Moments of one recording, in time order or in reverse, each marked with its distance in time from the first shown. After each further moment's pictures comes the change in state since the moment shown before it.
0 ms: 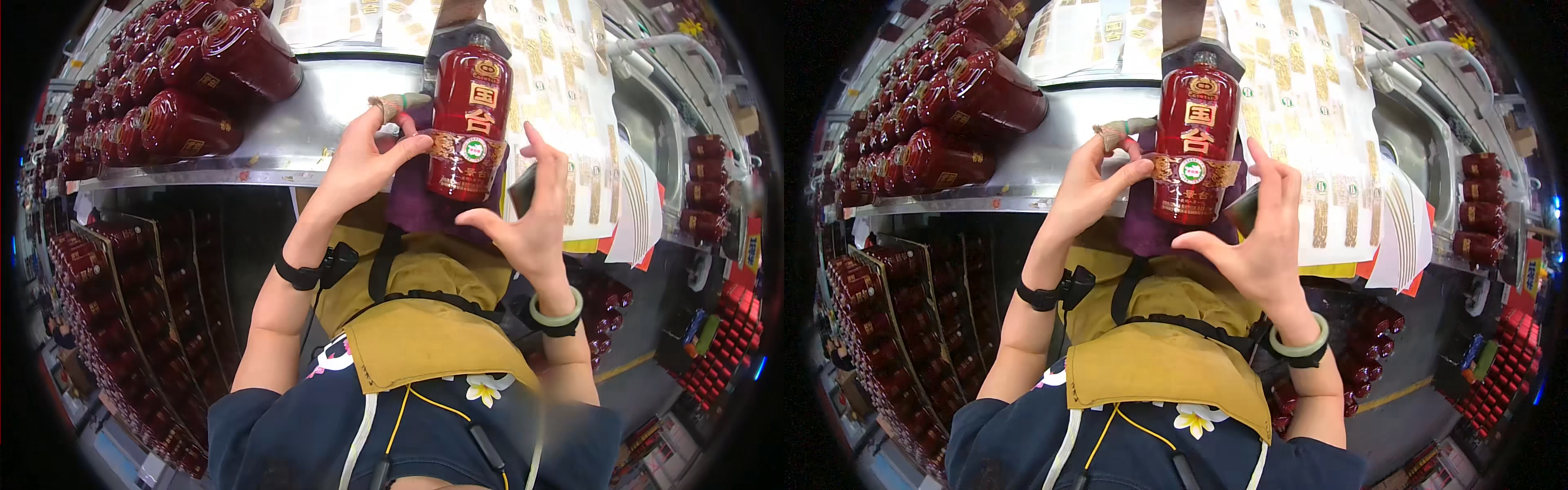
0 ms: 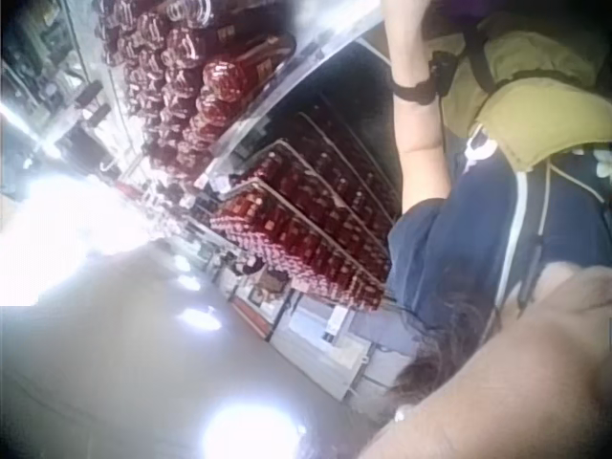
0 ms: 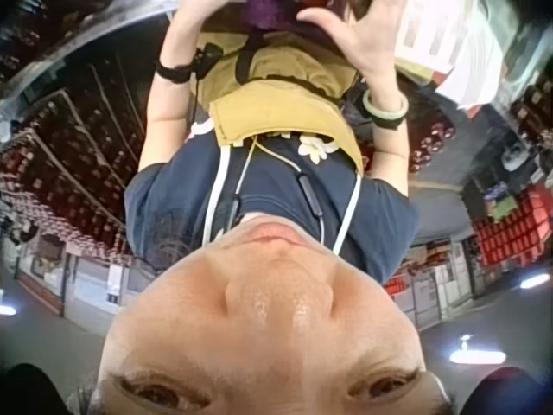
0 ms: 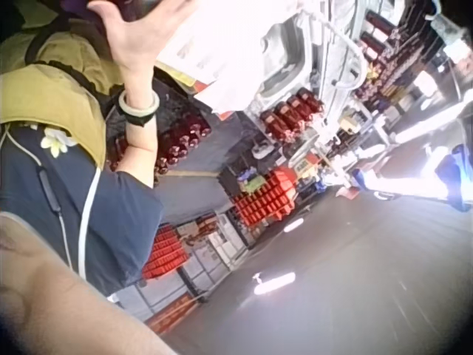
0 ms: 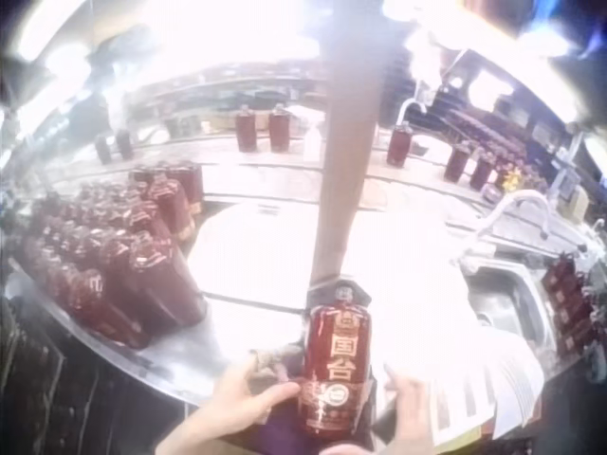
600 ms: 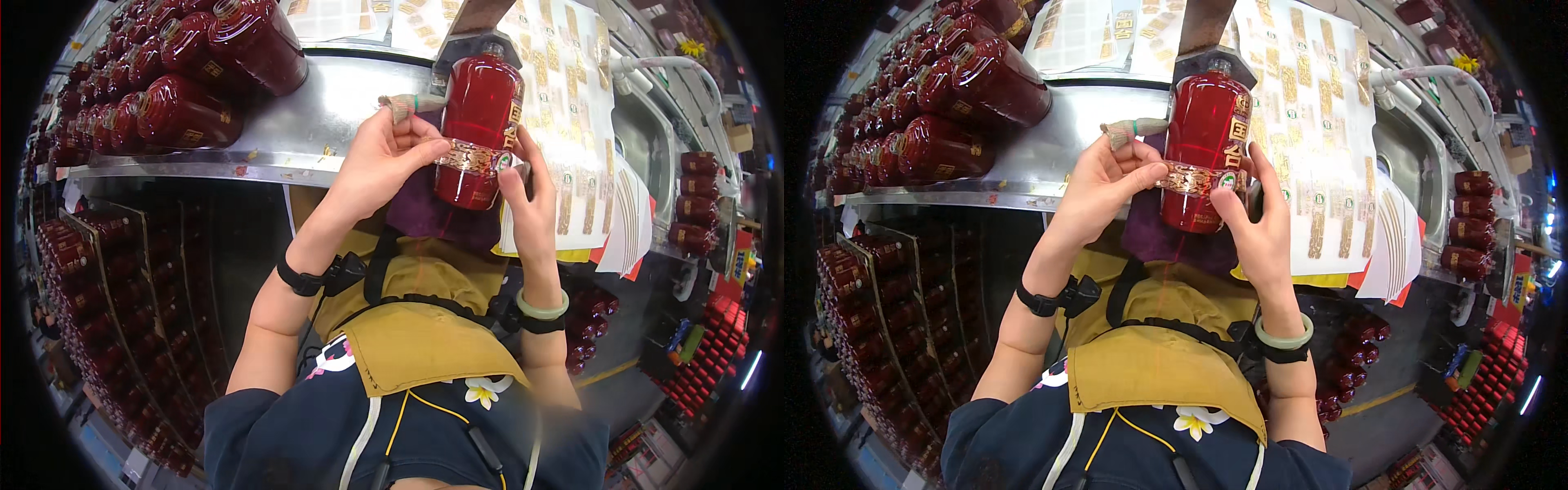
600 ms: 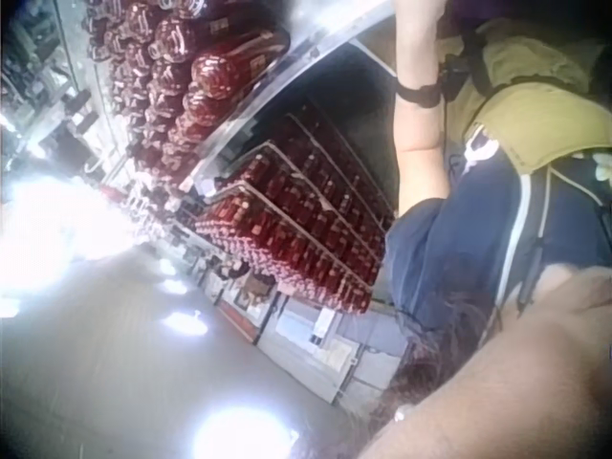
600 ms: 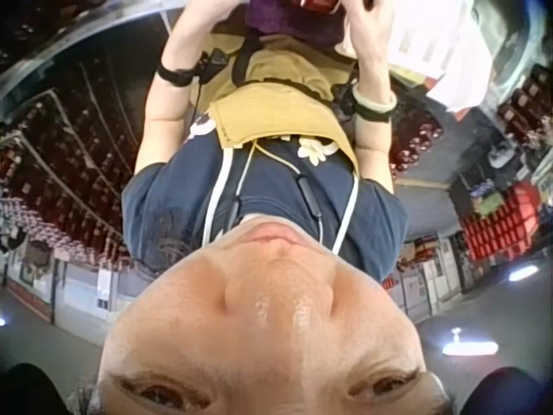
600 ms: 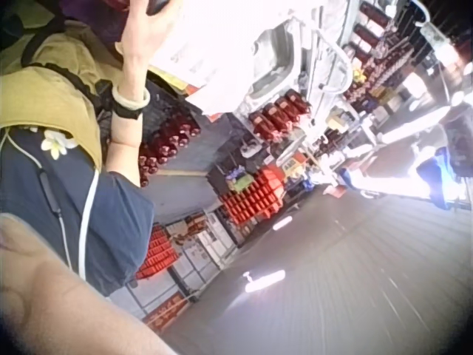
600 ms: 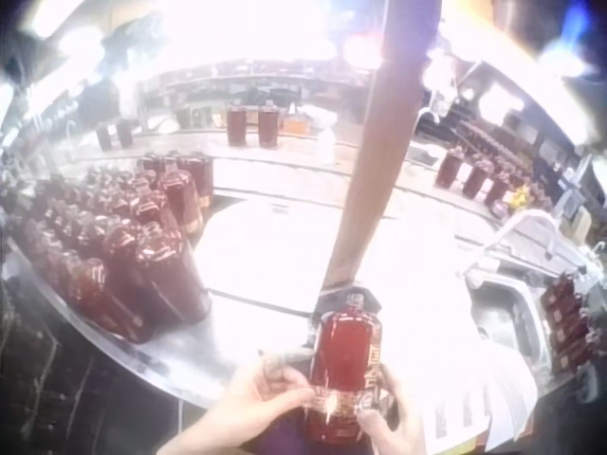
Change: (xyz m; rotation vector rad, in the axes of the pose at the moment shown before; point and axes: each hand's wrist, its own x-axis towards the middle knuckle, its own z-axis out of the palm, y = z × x) left_hand -0.002 0.008 0.012 -0.583 0.002 -0.084; right_hand 0.017 0.014 0.025 0.677 -0.007 0.360
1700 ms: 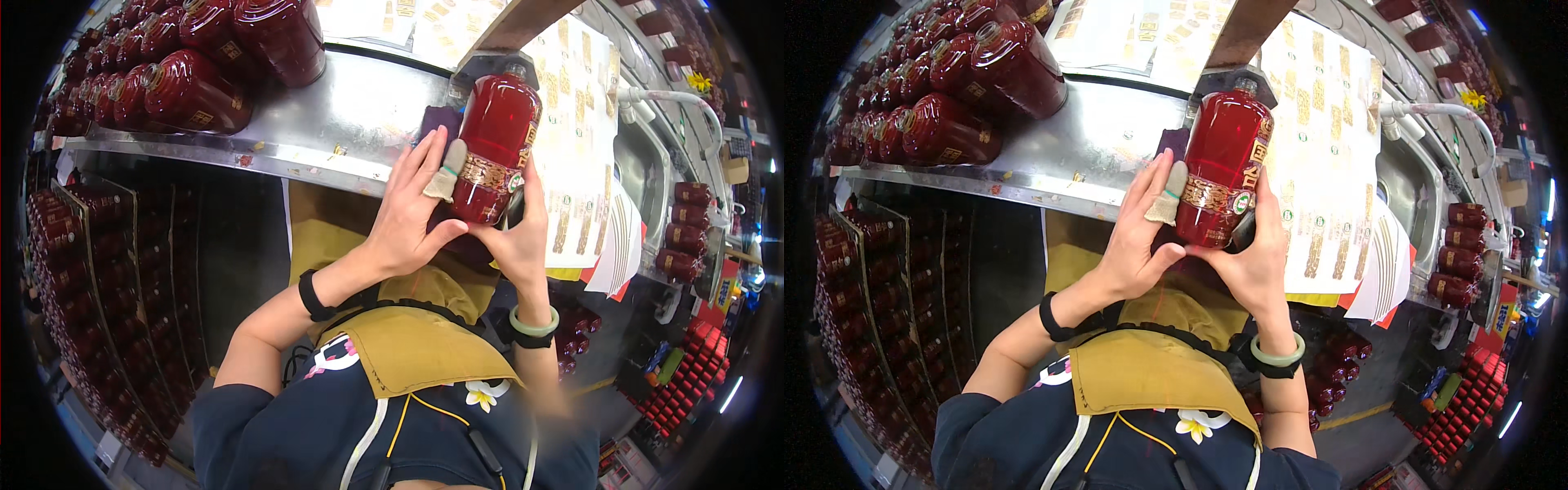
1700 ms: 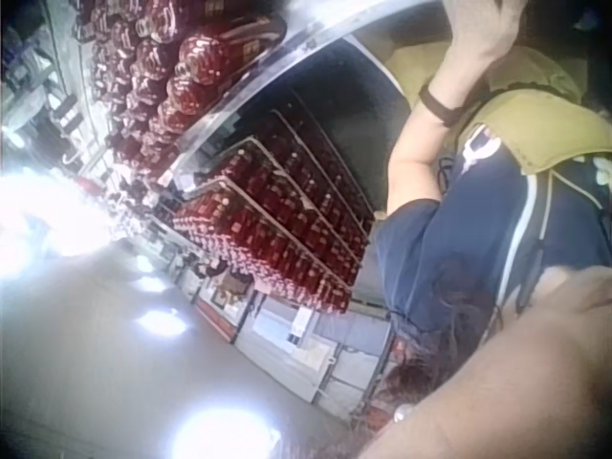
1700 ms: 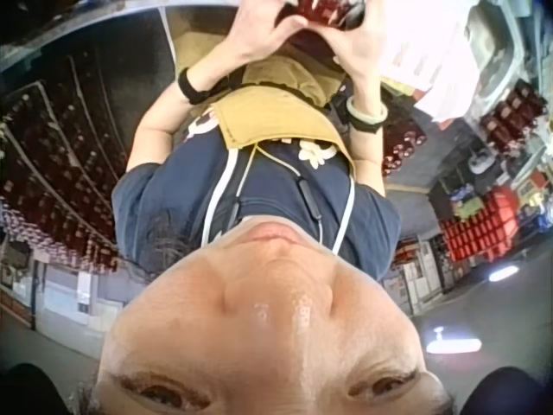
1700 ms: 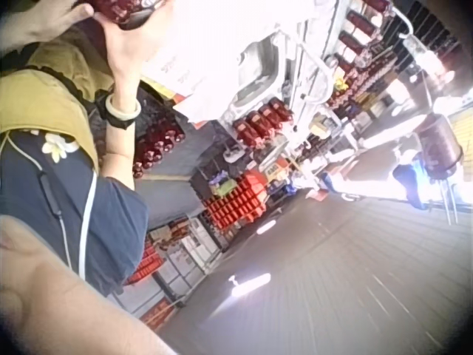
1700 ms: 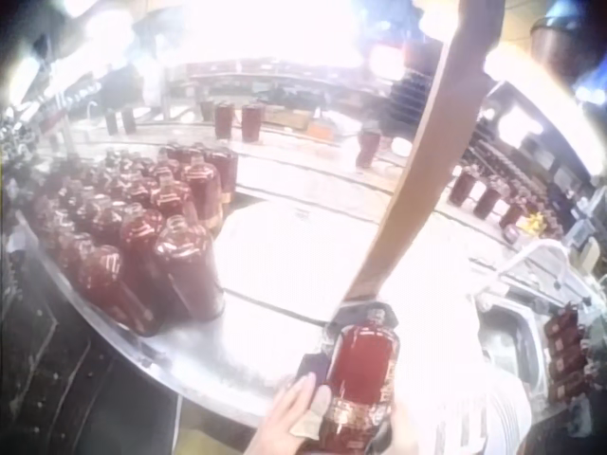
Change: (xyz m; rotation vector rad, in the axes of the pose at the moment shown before) left_hand -0.039 -0.048 0.019 0.806 0.047 0.533; right_hand -0.006 0.002 0.004 -0.579 -0.057 -0.309
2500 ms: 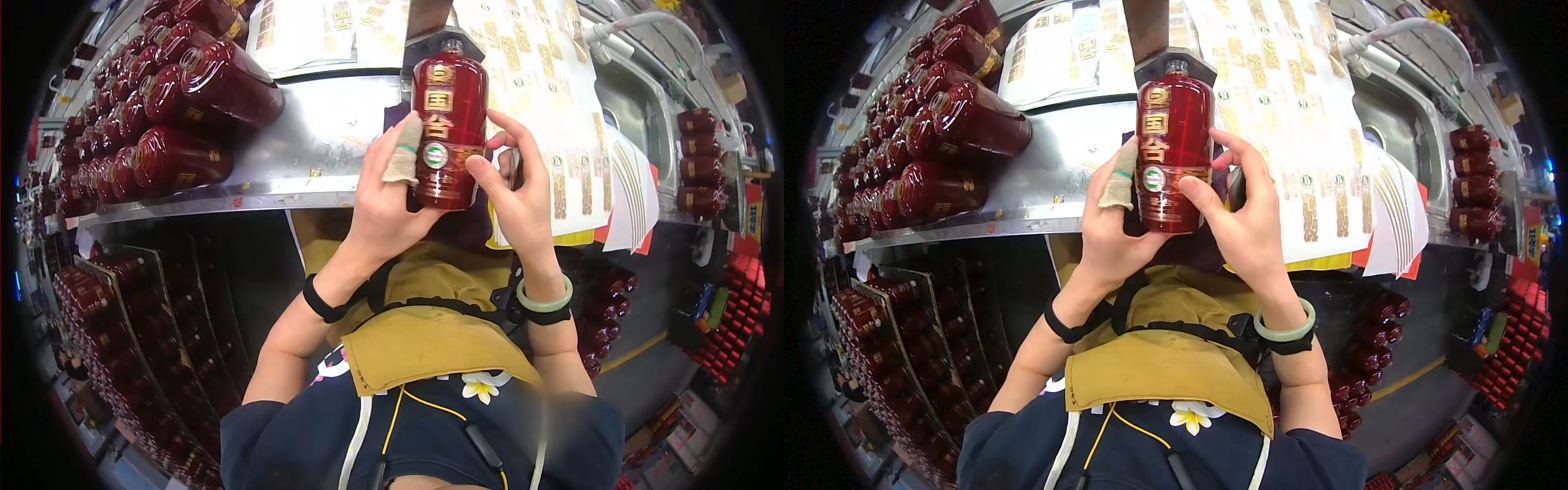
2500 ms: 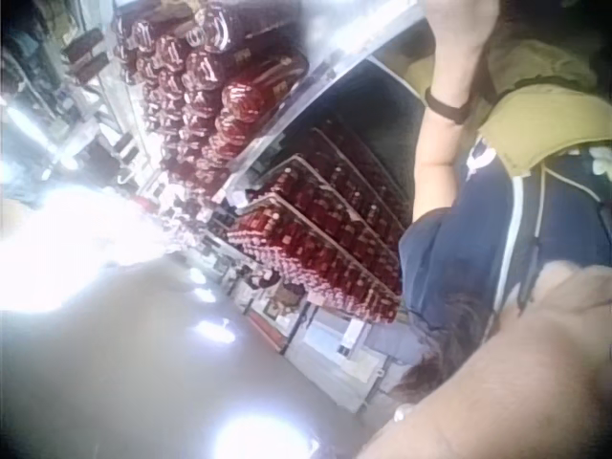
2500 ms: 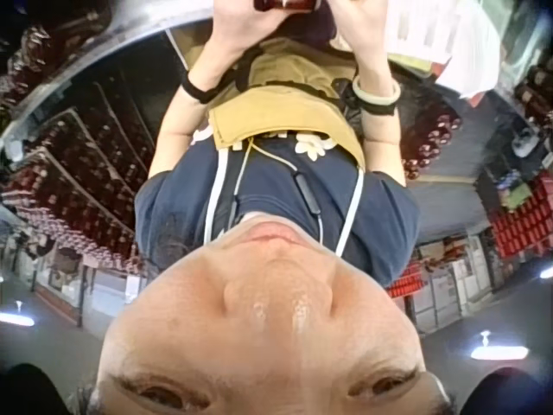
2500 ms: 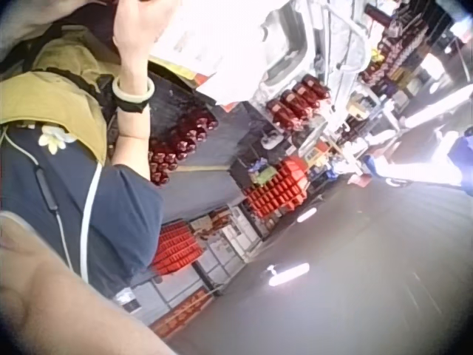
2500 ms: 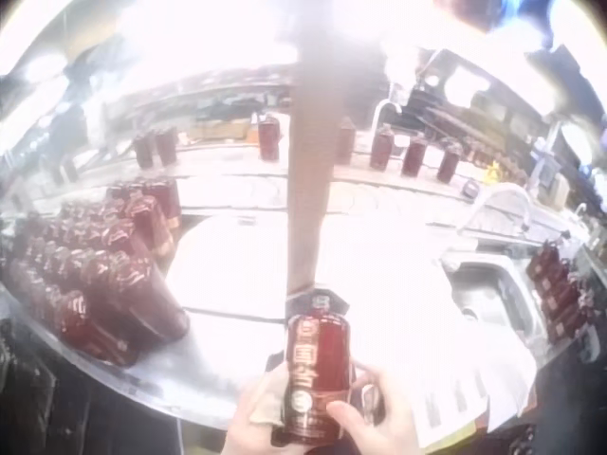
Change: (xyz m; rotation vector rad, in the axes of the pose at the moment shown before) left_hand 0.030 0.009 0.002 0.166 0.149 0.166; right_hand 0.009 -0.003 -0.014 0.361 0.109 0.218
